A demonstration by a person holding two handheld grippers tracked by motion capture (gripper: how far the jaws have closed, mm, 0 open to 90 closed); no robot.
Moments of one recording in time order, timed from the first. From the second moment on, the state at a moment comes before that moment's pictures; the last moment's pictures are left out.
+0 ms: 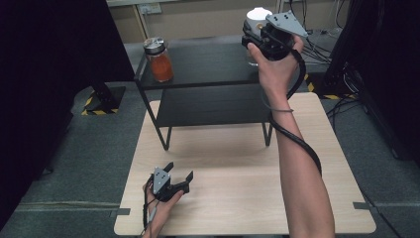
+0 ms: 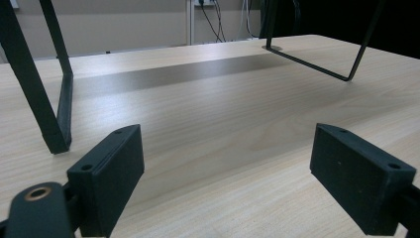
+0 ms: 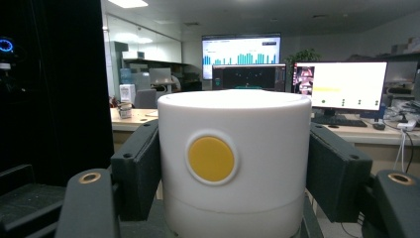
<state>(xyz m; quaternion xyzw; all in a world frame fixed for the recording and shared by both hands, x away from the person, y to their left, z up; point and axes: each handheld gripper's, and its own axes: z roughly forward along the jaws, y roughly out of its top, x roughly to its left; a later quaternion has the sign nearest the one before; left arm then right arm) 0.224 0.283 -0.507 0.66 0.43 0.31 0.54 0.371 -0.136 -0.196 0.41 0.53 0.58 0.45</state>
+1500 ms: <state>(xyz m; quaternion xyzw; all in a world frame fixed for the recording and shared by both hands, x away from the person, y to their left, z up) 0.224 0.281 -0.507 0.66 0.42 0.31 0.54 0.390 -0.147 -0.203 0.42 0.55 0.58 0.43</state>
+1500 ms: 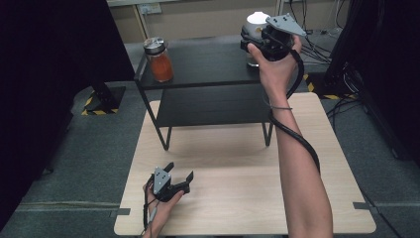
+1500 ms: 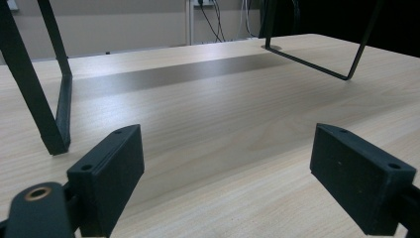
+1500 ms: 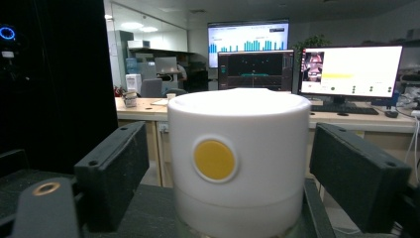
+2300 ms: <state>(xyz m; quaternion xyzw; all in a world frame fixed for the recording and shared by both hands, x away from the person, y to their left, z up) 0.224 0.281 -0.507 0.66 0.42 0.31 0.54 0.355 -0.175 -0.230 0.41 0.55 0.60 0.41</state>
